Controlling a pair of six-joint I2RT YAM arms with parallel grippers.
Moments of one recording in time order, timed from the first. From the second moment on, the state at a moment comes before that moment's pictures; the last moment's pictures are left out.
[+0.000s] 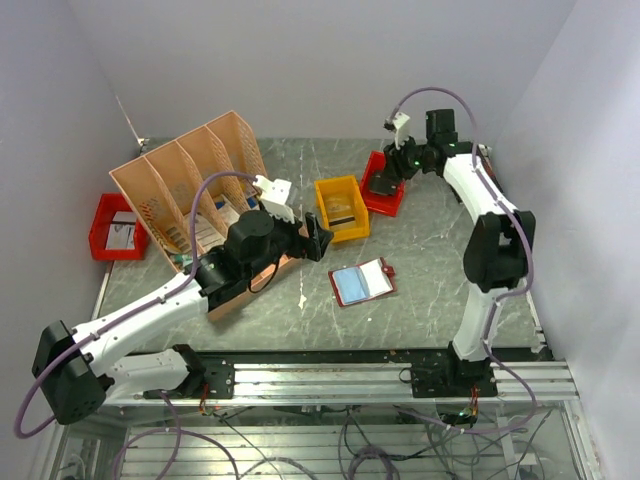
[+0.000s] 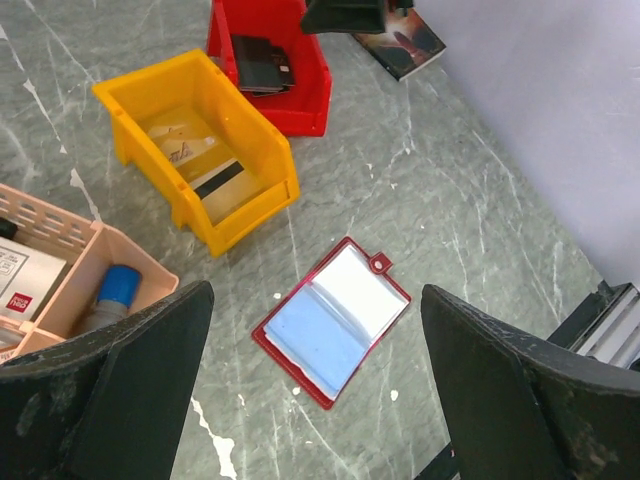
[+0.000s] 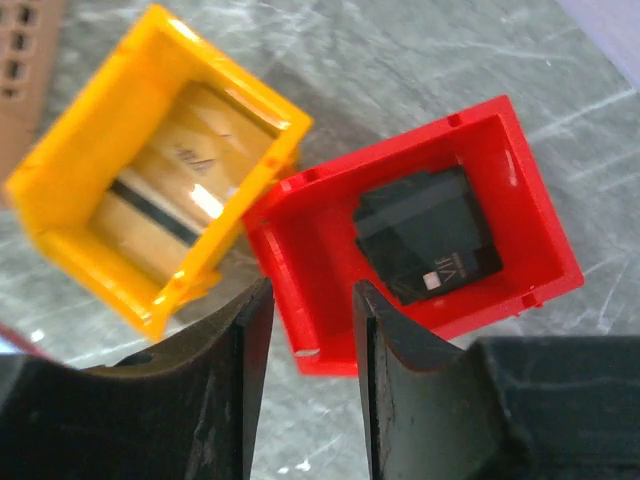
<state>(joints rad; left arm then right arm) -0.85 1.09 0.87 0.01 -0.17 -0.40 0.11 1.94 1.72 -0.55 -0.64 -0.54</state>
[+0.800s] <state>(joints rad) -0.85 1.05 0.71 0.07 -0.19 -0.40 0.20 2.28 1.95 -0.60 -0.29 -0.90</state>
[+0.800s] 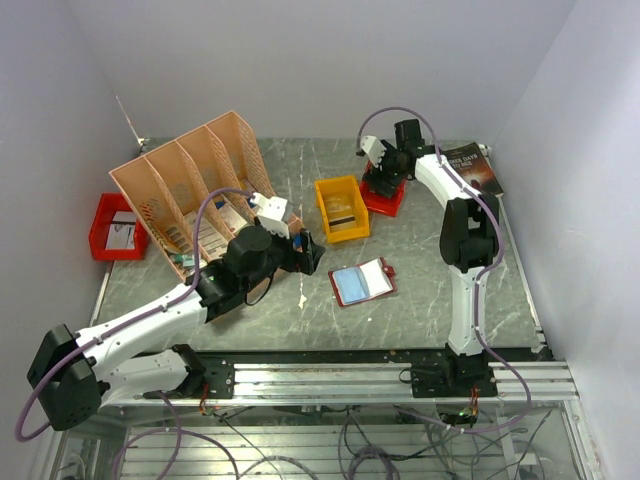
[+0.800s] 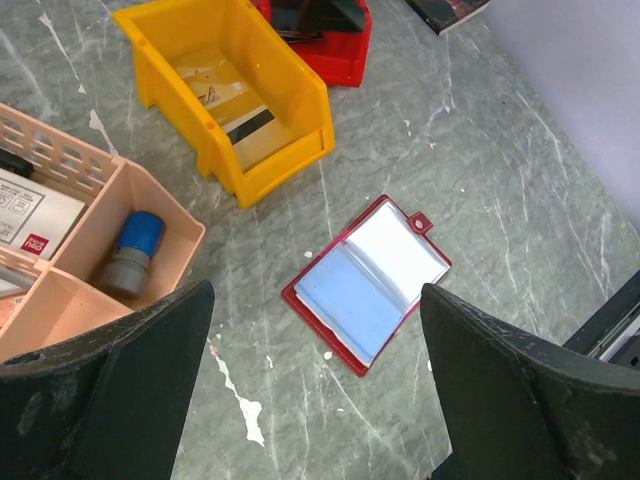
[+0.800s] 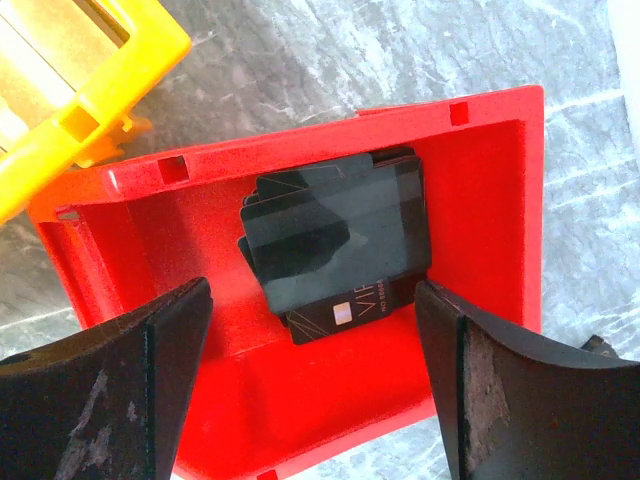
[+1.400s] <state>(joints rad) -0.85 1.05 0.69 0.08 -0.20 -0.41 0.20 2.33 1.92 -0.55 -0.27 -0.91</state>
